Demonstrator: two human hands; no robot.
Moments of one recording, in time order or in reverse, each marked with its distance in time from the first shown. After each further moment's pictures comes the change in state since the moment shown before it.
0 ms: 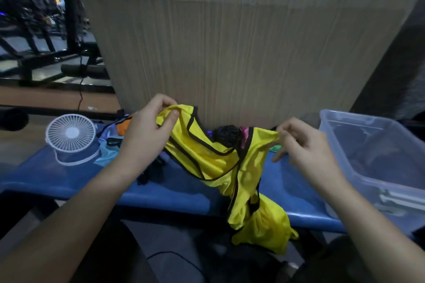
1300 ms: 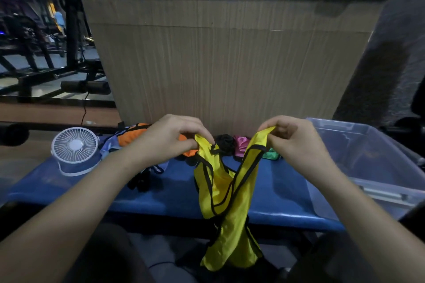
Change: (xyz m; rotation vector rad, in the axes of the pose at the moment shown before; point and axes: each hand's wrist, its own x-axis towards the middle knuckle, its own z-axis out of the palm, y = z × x) left_hand 0.011 0.055 -0.016 -0.029 -0.580 0.333; right_hand -0.004 -0.048 -0.027 0.156 -0.054 -0.041
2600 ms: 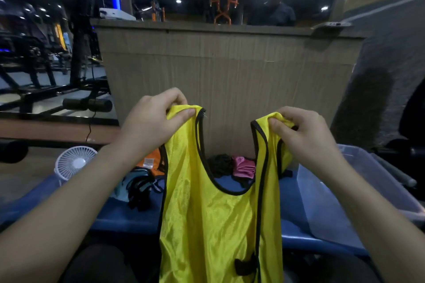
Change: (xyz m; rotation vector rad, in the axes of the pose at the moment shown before) left_hand 0.011 0.029 -0.055 0.296 0.530 -0.132; right_hand 0.021 -0.059 -0.028 -0.412 0.136 -0.181
